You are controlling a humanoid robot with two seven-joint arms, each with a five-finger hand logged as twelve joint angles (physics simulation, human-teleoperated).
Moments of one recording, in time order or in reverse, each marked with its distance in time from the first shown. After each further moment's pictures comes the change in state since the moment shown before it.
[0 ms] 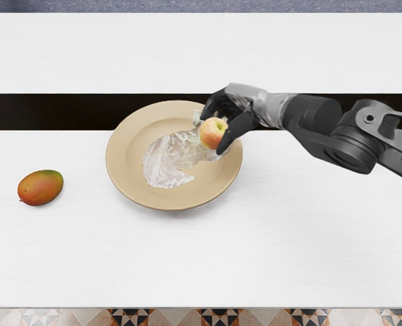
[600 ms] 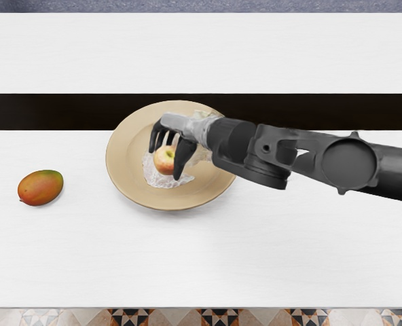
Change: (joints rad) left arm 0.000 0.000 0.000 0.000 0.000 0.000 0.000; right arm 0.126 0.335 -0.206 -0.183 -0.204 -0.007 -0.053
